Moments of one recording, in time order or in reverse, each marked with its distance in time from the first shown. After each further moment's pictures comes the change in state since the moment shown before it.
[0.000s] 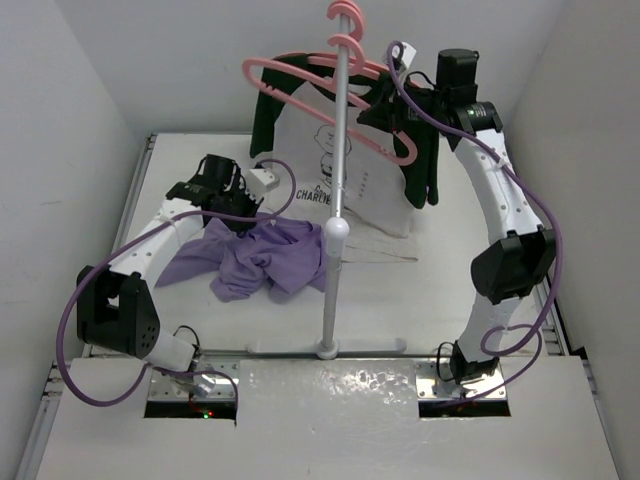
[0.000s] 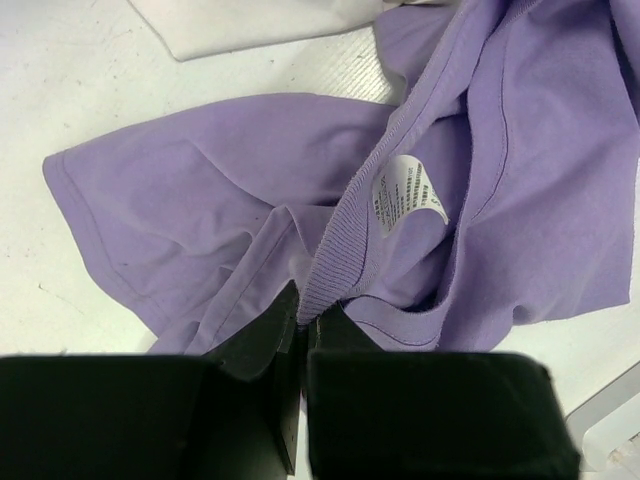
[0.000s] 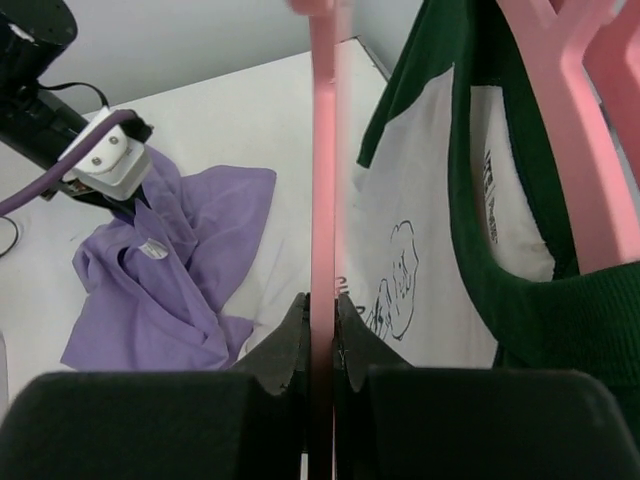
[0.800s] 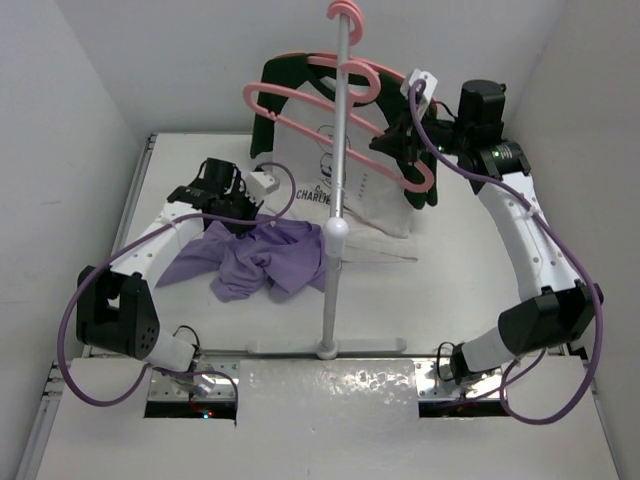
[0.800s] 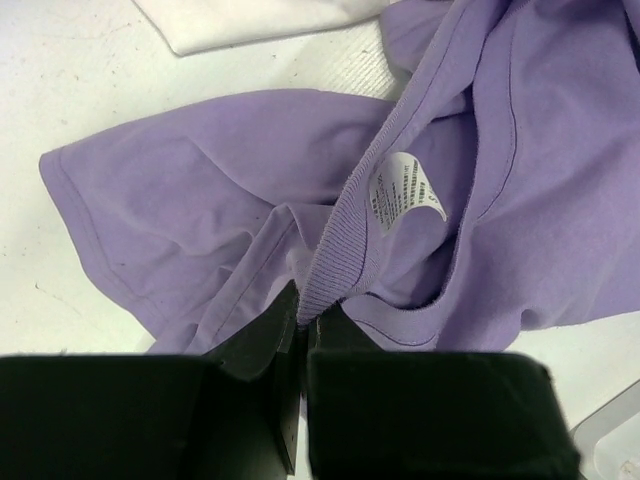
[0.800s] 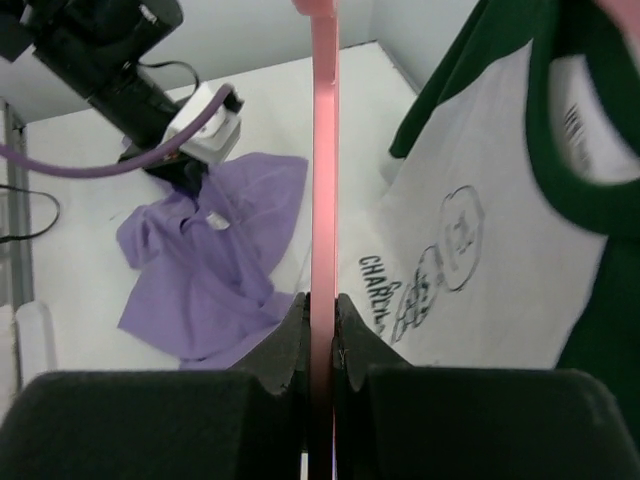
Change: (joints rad) left arm 0.000 -0.006 -0.038 0.040 -0.008 0.002; right arm 0.000 -0.362 -0.408 0.134 0.006 0.017
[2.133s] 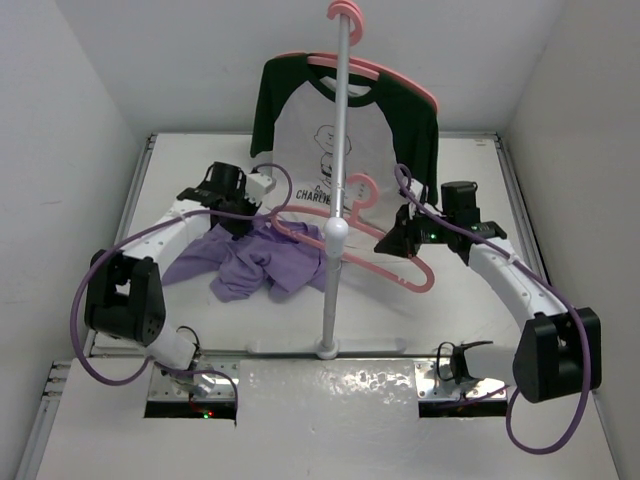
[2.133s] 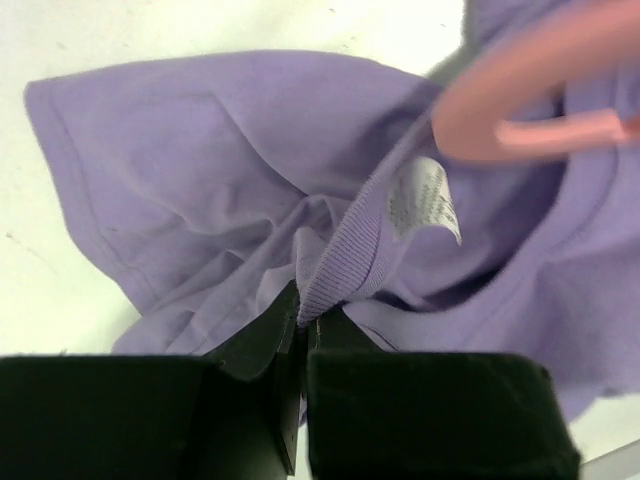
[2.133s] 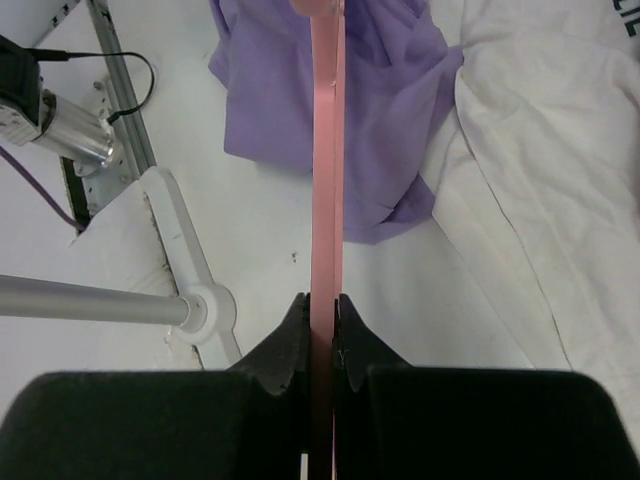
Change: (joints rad) left arm 0.001 0.075 -0.037 0.071 -0.129 -0.120; right arm -0.016 -0.260 -0.819 0.082 -0.035 0.107
